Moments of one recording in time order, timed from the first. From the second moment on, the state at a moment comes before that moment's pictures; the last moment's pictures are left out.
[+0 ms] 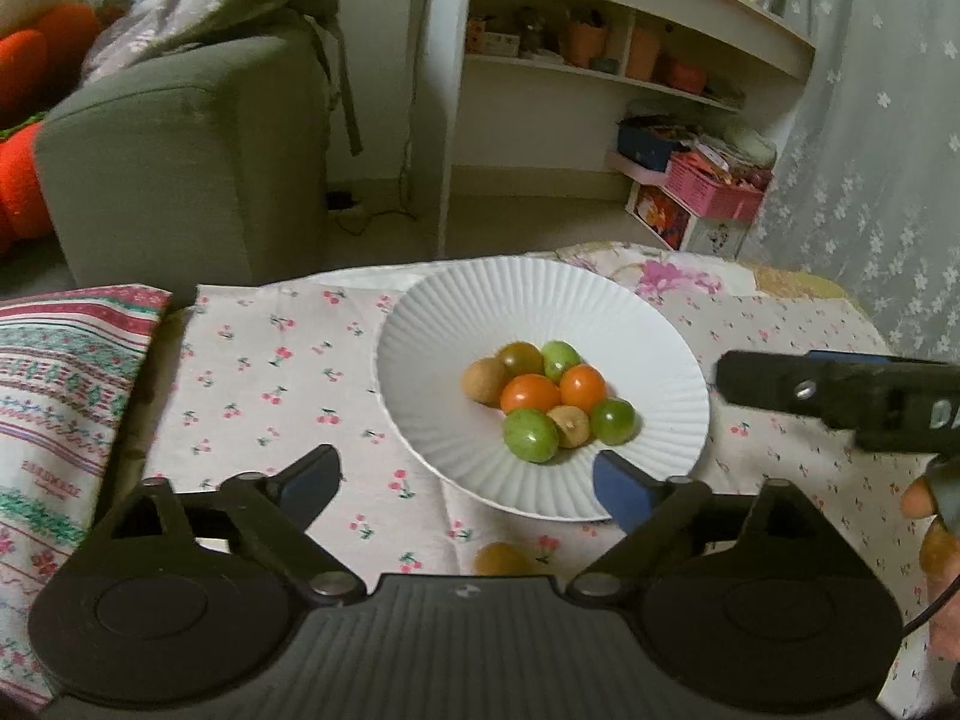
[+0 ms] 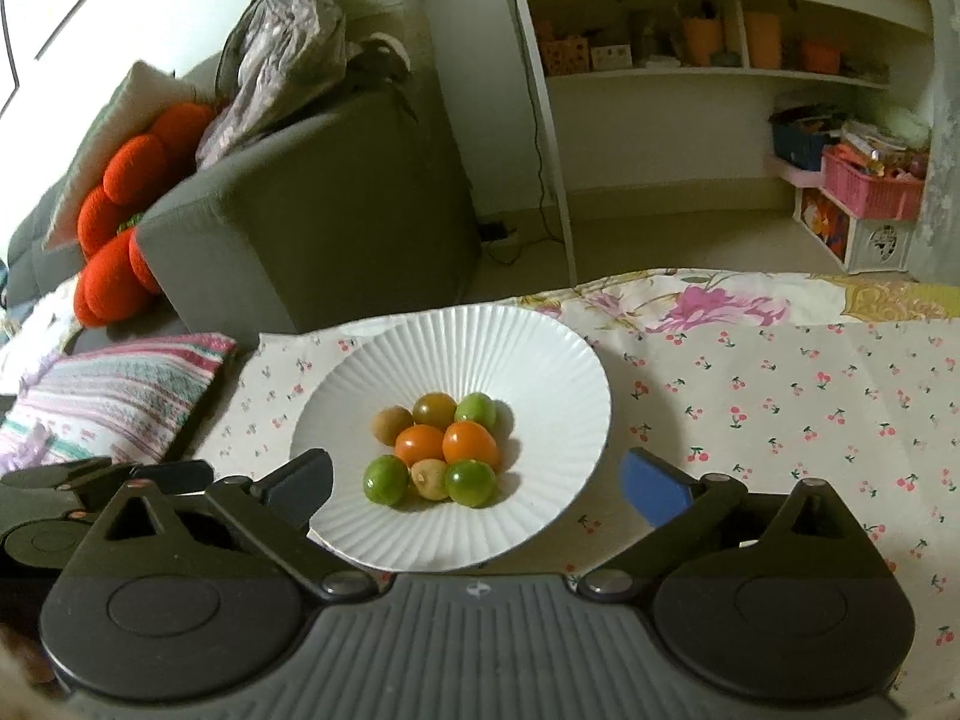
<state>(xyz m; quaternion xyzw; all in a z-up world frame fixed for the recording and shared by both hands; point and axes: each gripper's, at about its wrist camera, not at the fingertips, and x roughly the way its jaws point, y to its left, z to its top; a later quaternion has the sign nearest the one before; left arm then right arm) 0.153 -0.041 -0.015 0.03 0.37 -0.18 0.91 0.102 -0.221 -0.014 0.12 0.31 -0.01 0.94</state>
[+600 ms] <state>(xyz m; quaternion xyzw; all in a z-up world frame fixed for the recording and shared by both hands) 0.120 0.013 -0.011 0.02 0.39 -0.15 0.91 0.101 -0.180 -0.021 0.05 0.38 0.11 0.92</state>
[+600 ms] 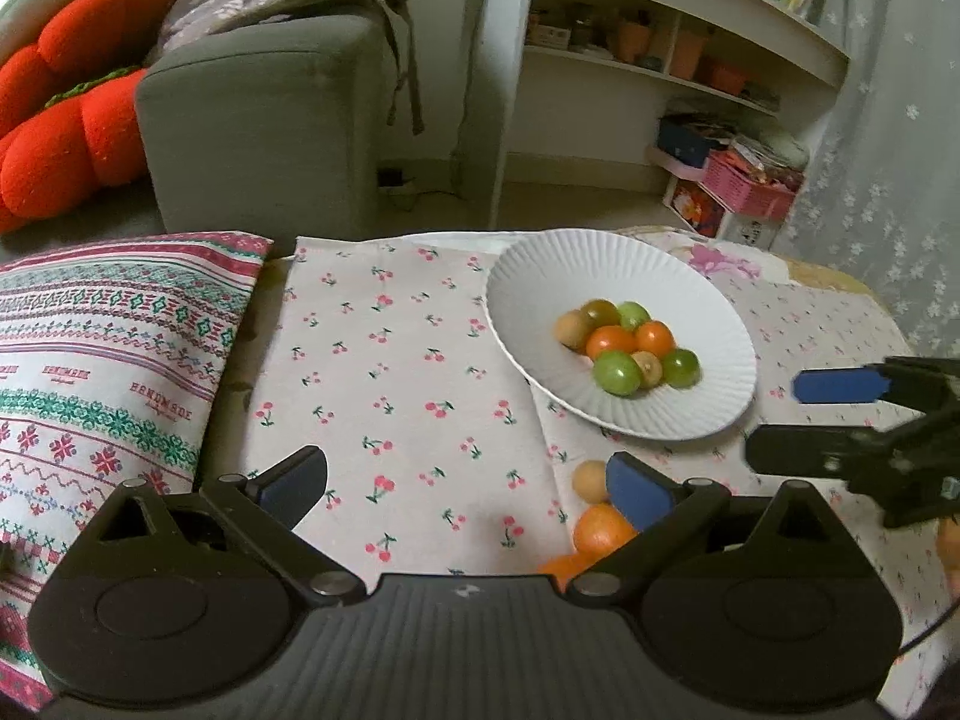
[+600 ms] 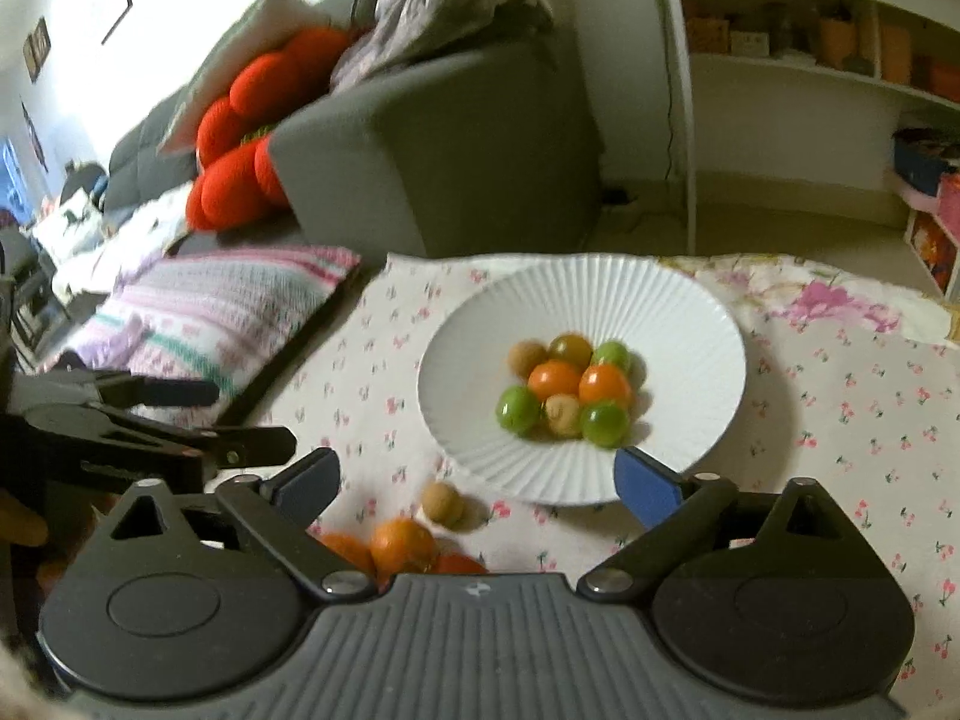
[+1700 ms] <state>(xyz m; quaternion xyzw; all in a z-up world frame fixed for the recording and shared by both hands) 0.127 0.052 -0.066 -0.08 0.49 -0.14 0.86 0.106 -0.153 -0.065 0.01 0.46 0.11 0.88</state>
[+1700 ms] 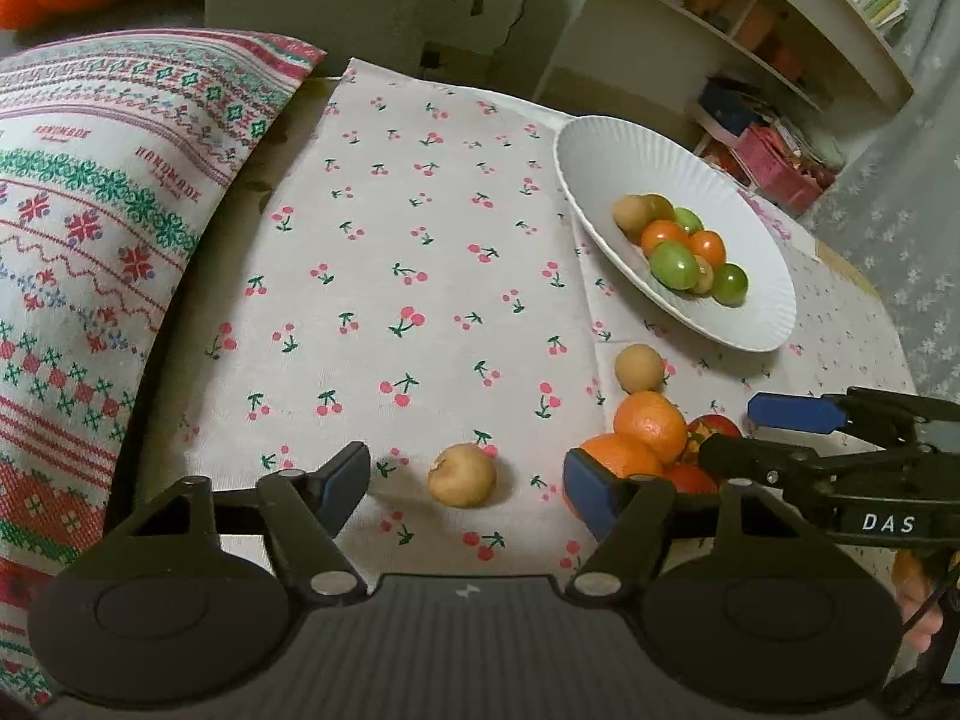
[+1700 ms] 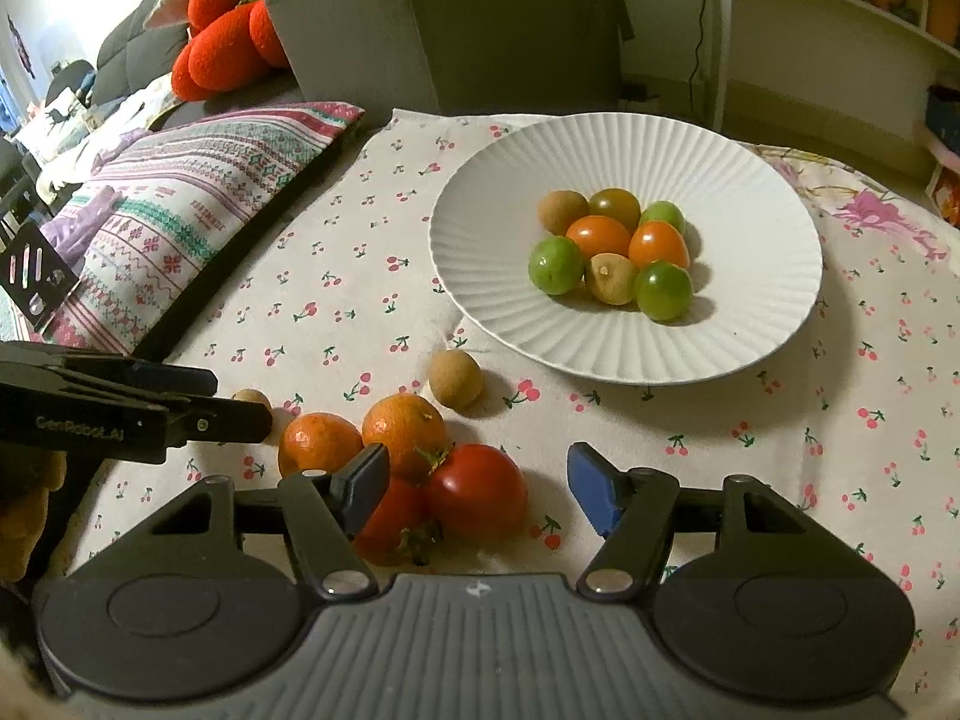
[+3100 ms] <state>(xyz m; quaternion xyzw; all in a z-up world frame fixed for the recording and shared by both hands) 0.122 0.023 -0.048 0.01 0.44 -0.11 0.89 0.130 -0.126 -0.067 0.05 0.41 0.09 0.91</state>
